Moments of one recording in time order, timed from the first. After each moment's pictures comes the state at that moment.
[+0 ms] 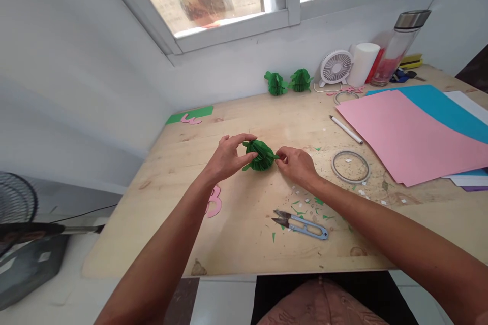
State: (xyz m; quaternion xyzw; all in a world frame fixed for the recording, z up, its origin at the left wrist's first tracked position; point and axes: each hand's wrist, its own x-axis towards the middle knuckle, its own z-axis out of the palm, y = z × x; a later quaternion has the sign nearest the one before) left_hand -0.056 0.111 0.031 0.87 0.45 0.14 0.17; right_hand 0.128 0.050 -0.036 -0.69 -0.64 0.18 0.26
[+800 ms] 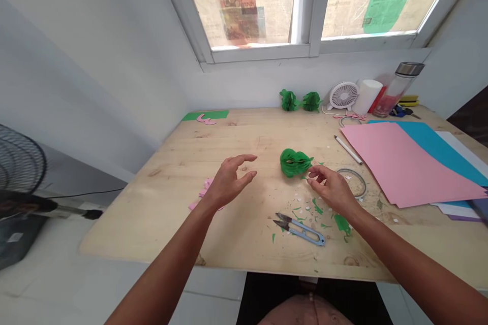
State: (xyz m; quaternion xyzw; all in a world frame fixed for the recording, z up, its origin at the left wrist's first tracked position) left_hand -0.089 0.052 0.023 0.80 0.49 0.25 0.23; right_hand 0.176 -0.010 -0.019 -0.68 -0.61 0.23 0.34
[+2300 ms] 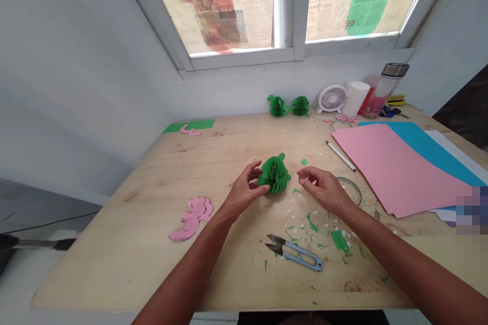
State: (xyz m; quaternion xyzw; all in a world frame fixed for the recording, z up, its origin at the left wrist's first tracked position) left_hand -0.034 0.080 -0.020 0.63 0.46 0.31 0.54; right_hand 0.187 0.018 -0.007 -0.65 -0.60 0.30 0.35
